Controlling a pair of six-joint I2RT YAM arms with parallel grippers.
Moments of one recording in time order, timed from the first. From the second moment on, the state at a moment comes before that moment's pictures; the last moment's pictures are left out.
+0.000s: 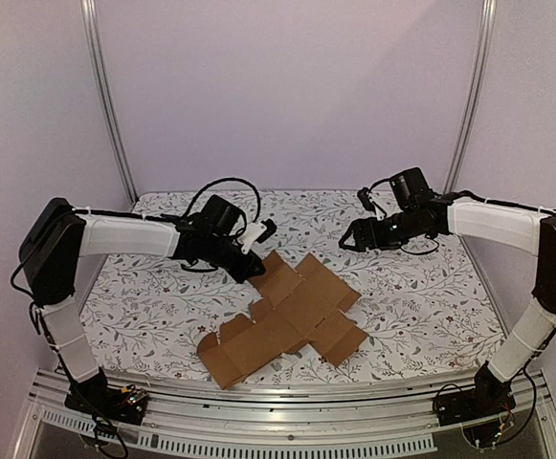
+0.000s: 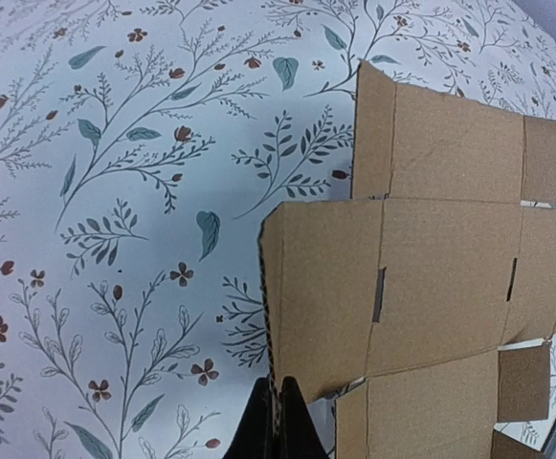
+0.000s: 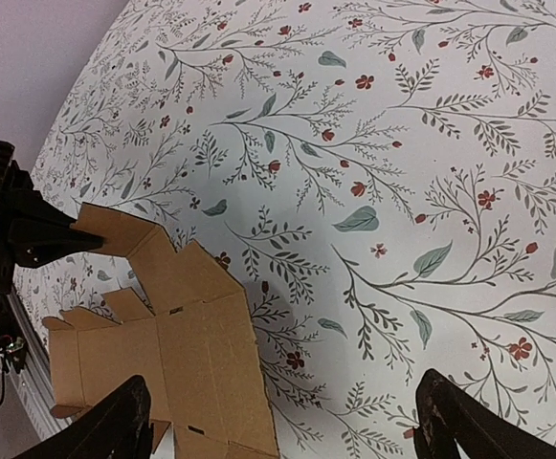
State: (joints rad) left arm -0.69 1.84 1.20 -0.24 0.23 0.09; right arm 0.47 1.63 1.18 -0.38 -0.37 0.20
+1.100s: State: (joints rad) left arm -0.68 1.59 0.87 0.16 0.23 -0.11; right arm 0.46 1.84 1.30 -0.51 -0.78 0.10
